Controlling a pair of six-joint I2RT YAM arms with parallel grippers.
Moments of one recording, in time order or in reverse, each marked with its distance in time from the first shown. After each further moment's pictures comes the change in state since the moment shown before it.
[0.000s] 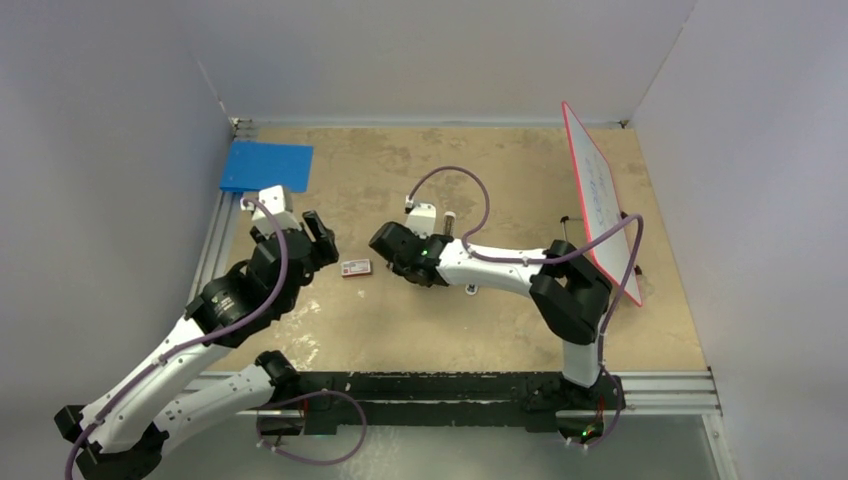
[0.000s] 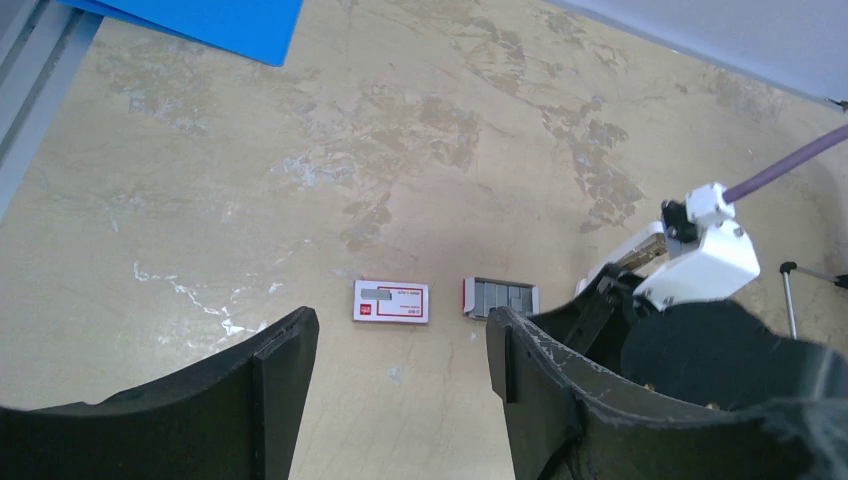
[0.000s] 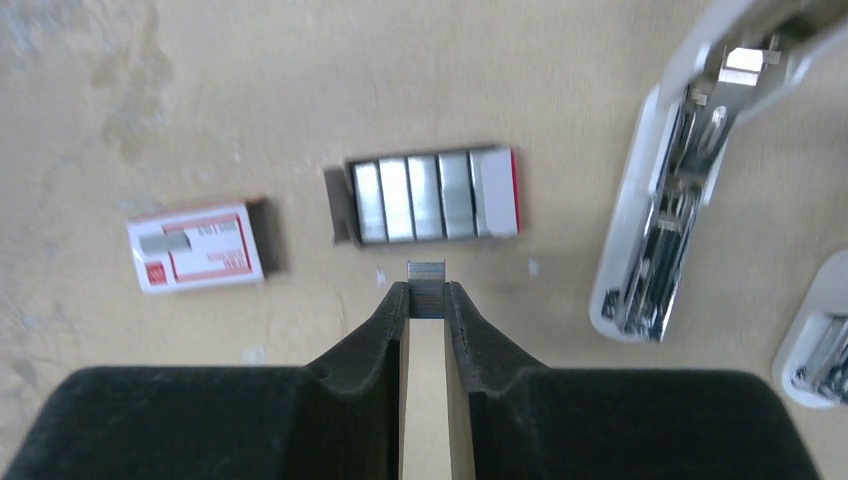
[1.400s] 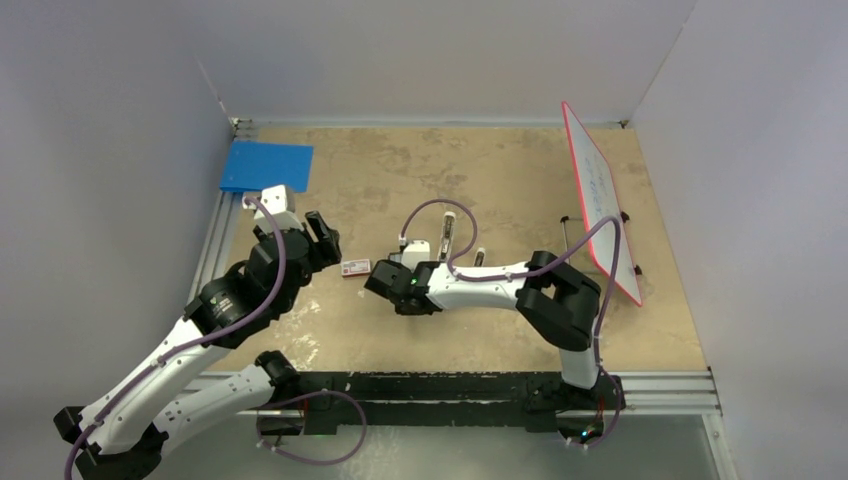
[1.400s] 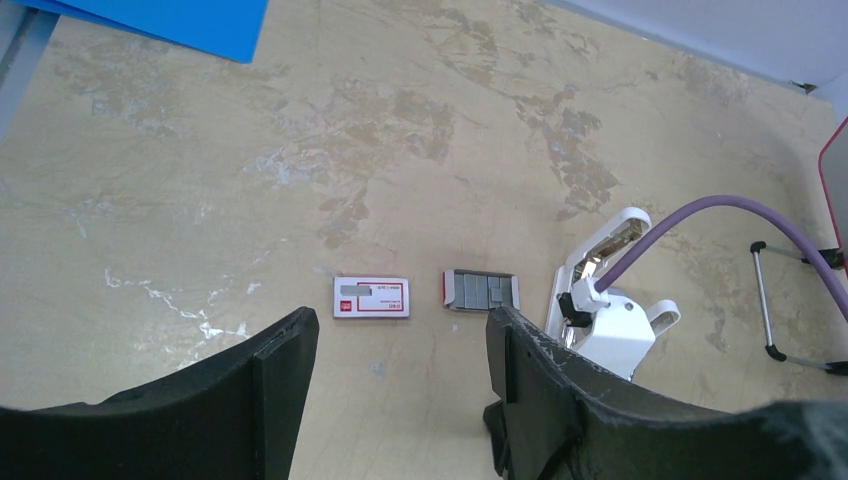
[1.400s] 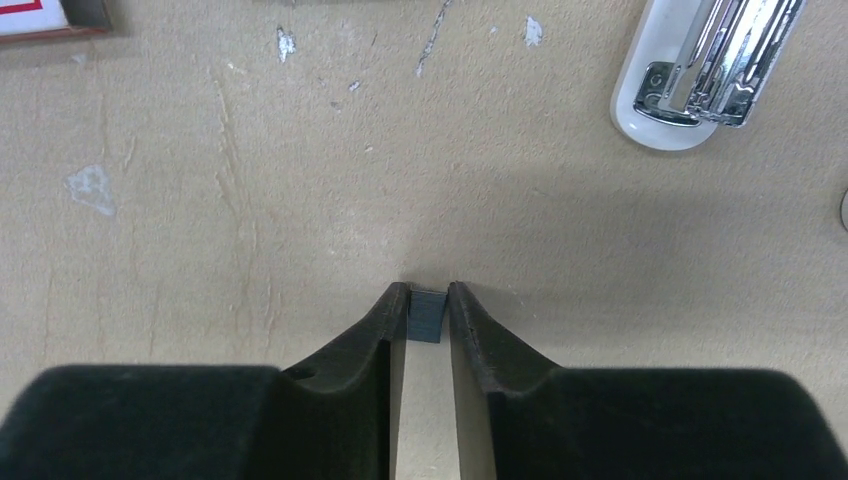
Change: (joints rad) left arm 0.000 -0.008 0.000 0.023 0.054 0.023; right arm 0.124 0.019 -0.102 -0.136 -0.105 0.105
